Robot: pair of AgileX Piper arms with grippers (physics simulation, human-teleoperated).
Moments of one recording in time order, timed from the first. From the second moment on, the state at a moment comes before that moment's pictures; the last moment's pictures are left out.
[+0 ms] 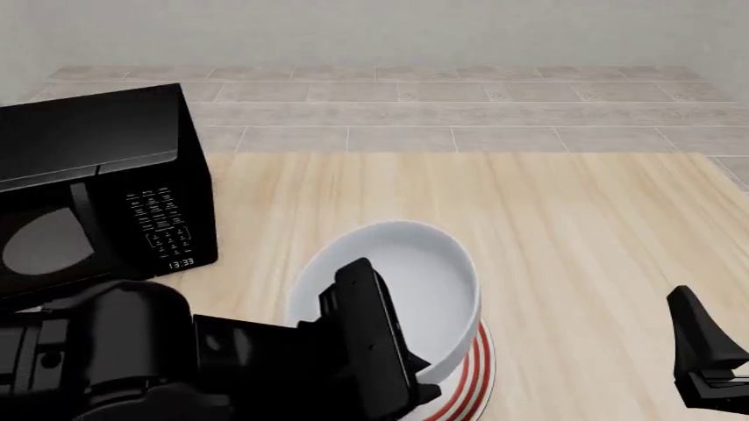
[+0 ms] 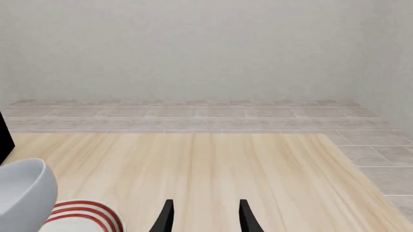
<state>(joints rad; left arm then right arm) -1.20 1.28 -0.80 0.32 0.18 0.00 0.01 -0.01 0.00 0.00</state>
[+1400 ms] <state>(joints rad) -1.20 1.38 -0.76 0.25 0.16 0.00 0.01 -0.01 0.00 0.00</state>
